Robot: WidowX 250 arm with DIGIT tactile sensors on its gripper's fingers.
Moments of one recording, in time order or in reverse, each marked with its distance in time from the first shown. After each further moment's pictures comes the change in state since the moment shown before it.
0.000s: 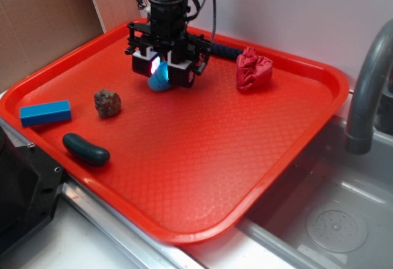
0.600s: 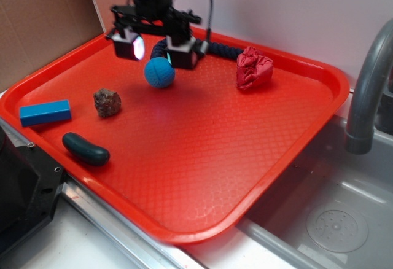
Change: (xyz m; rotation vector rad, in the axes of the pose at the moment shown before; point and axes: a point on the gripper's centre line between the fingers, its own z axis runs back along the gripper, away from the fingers) arm -0.006 -0.002 0.015 0.022 -0.095 0.055
